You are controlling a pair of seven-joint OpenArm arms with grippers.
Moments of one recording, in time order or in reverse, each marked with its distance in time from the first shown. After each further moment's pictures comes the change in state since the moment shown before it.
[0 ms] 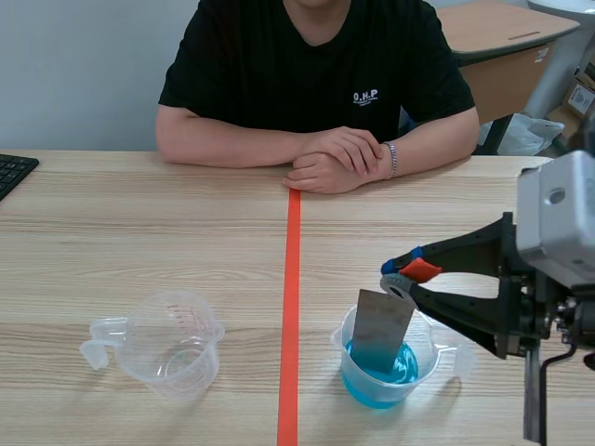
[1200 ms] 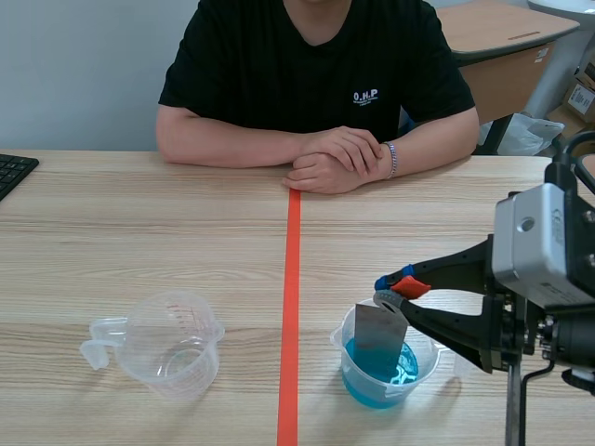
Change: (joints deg) left arm 0.0 -0.1 0.0 0.0 0.0 0.0 -1.2; right arm 0.6 -2.5 -1.3 -3.0 -2.6 0.0 1.5
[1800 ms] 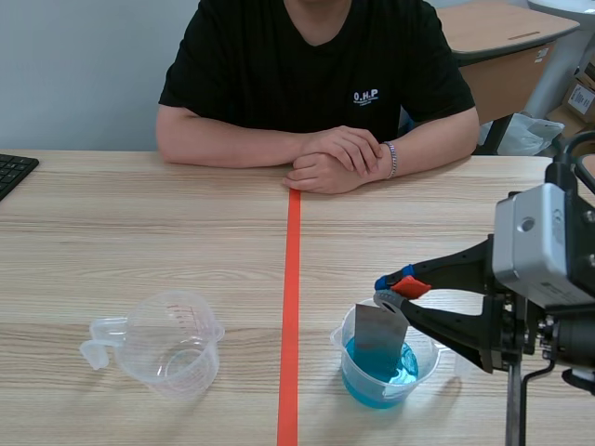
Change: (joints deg) left arm 0.0 0.0 0.0 0.0 0.0 0.0 0.0; right arm 0.0 0.0 0.2 0.0 -0.2 0.0 0.5
